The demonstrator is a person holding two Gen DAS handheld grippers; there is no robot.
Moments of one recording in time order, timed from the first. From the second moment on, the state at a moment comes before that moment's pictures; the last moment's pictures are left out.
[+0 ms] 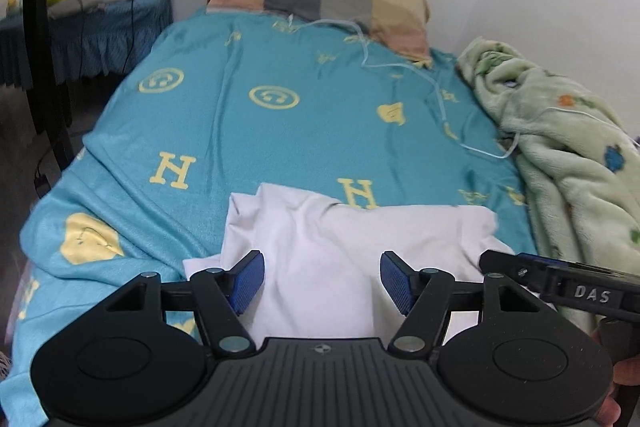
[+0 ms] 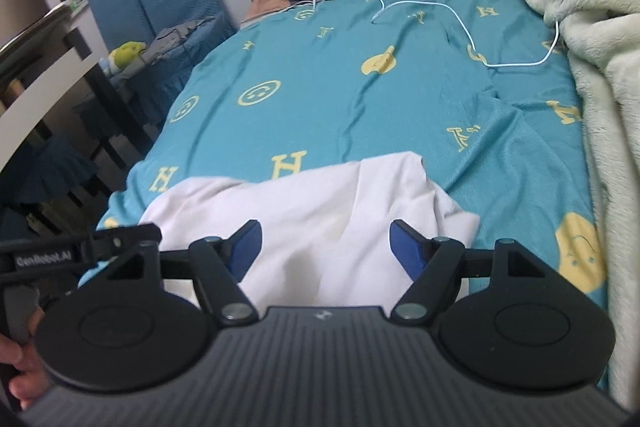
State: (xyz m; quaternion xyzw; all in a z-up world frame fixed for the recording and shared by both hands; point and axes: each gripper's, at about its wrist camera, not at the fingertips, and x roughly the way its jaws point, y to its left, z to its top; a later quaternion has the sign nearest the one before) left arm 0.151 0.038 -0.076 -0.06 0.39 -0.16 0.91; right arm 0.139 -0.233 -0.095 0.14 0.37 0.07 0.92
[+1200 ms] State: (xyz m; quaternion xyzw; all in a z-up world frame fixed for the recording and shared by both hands) left arm 0.079 0.078 -0.127 -0.36 0.52 -0.17 0.76; right arm 0.063 -0.252 -0.086 0.40 0.42 0.02 0.82
